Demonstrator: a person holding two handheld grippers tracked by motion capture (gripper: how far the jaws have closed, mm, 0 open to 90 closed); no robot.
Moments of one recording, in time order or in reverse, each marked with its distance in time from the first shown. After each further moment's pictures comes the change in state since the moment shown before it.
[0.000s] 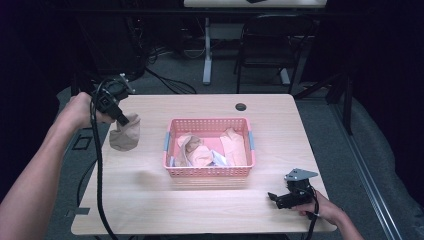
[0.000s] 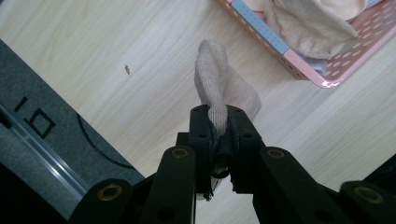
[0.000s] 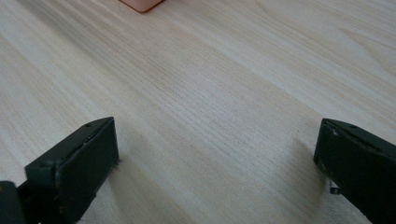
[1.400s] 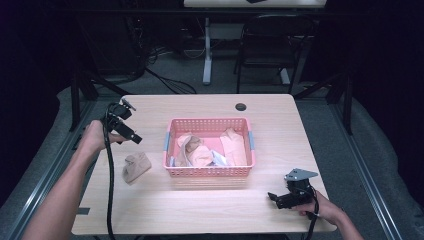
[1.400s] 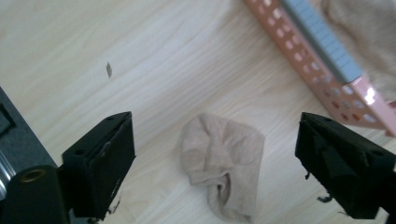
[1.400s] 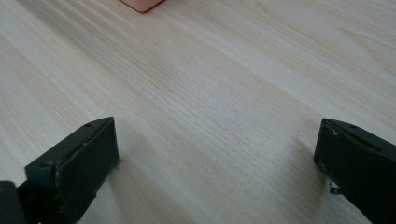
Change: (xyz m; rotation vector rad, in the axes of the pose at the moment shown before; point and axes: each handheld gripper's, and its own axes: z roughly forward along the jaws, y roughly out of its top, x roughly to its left) left arm 0.009 -0.021 0.089 -0.130 -0.012 -0.158; right arm 0.000 0.000 0.000 0.002 -0.002 -0.002
